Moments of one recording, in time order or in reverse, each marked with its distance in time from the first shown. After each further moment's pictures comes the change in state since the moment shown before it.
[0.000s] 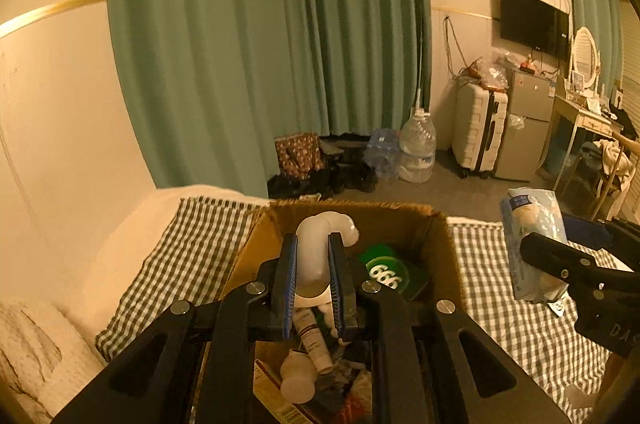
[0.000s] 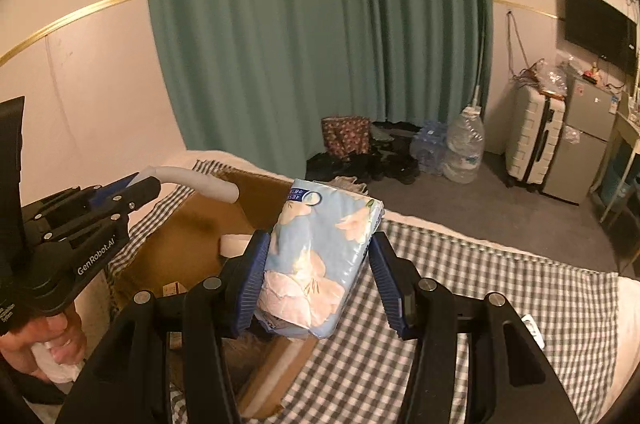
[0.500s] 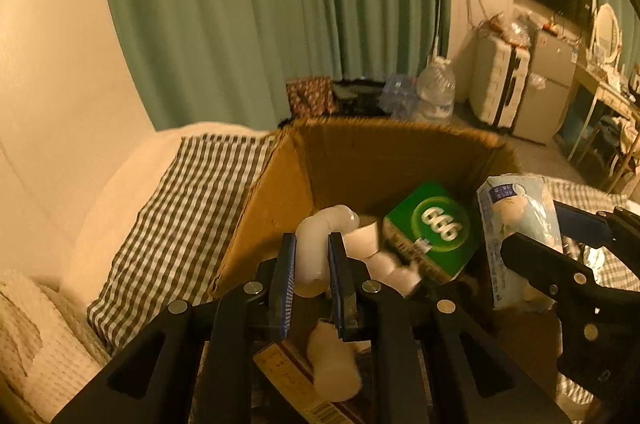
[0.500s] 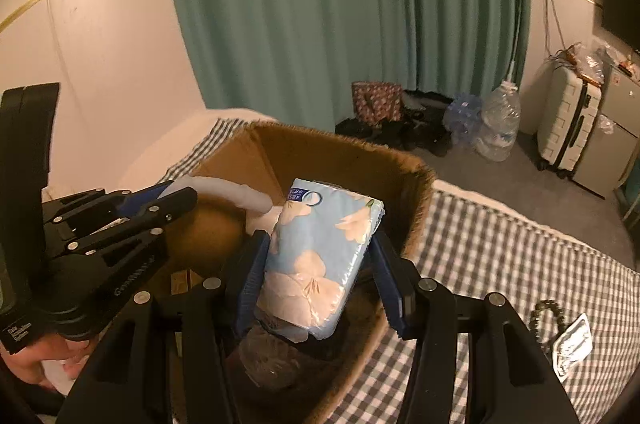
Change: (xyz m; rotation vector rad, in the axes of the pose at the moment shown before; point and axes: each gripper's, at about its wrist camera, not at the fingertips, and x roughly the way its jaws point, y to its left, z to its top) left arm 0.071 0.024 -0.036 -0.006 0.207 0.037; right arm 0.080 0.040 -0.020 -0.042 0.125 0.077
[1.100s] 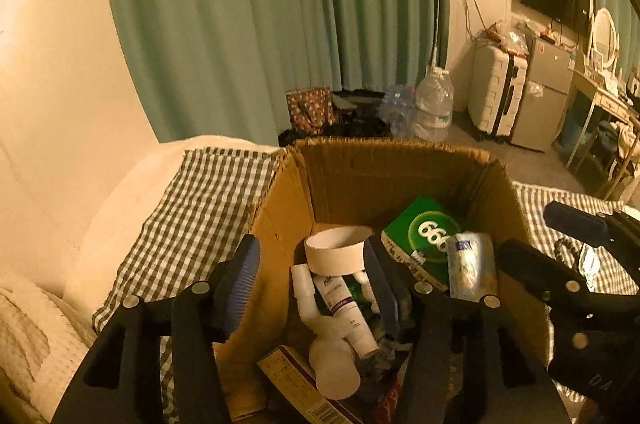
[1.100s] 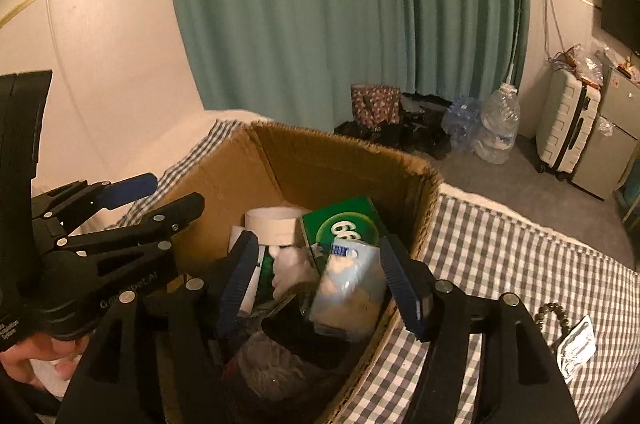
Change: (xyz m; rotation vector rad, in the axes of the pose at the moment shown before) left arm -0.025 0.002 0.009 -0.003 -0.059 -0.009; right arm 0.003 0.003 0.001 0.002 -0.033 -0.017
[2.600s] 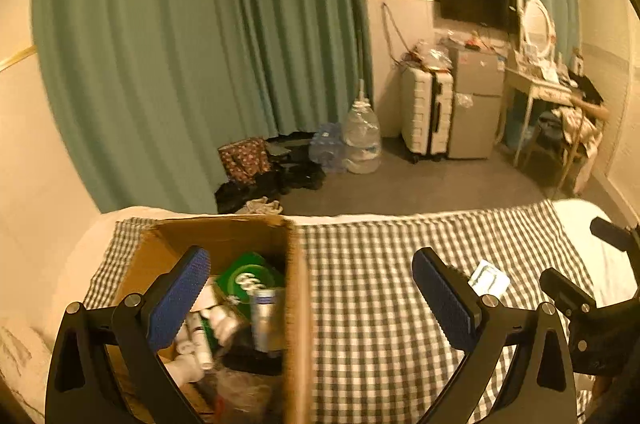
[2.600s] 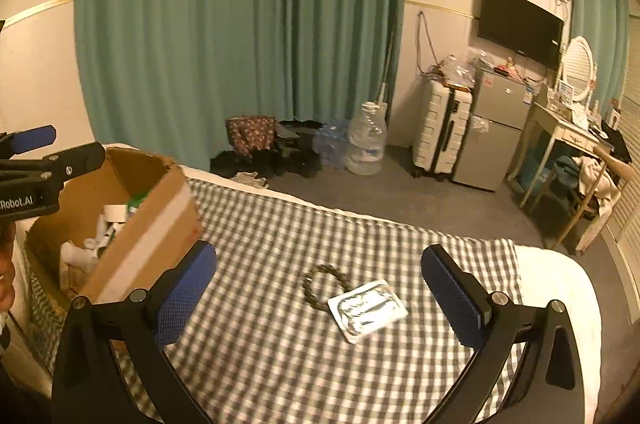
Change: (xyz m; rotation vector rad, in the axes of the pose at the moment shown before) left arm -0.092 -0.192 0.019 0.152 -0.143 -0.140; right arm -0.154 -0.158 -0.059 0.095 -0.120 -0.376
